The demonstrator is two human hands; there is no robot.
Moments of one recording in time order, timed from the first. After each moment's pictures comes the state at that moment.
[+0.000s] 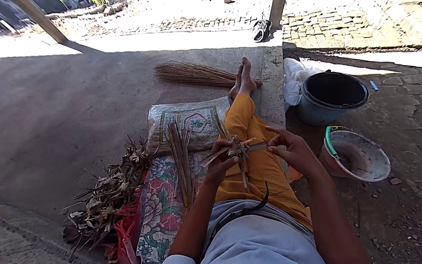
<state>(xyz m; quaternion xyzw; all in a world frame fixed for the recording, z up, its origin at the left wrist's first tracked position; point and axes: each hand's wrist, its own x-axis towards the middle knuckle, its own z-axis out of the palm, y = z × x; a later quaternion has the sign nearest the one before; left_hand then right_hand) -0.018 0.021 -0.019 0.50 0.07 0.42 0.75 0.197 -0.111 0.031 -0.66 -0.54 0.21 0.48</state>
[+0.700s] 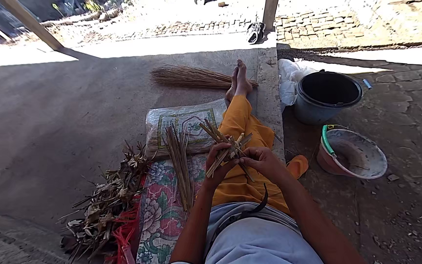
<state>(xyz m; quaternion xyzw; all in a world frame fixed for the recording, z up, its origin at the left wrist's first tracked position) -0.019 0.033 -0.031 0.65 0.06 0.47 0.59 0.136 -0.083 0.024 -0.56 -0.46 0.43 0.54</state>
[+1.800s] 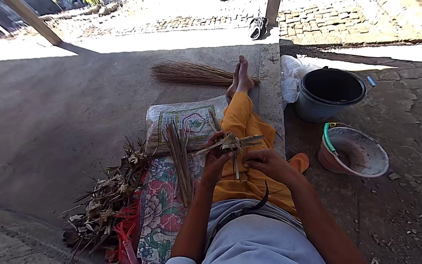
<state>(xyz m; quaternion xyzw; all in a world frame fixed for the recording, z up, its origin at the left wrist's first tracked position) -0.023 0.028 -0.013 0.50 0.11 0.40 0.76 0.150 -0.095 0.026 -0.59 -0.59 0.37 0.42</state>
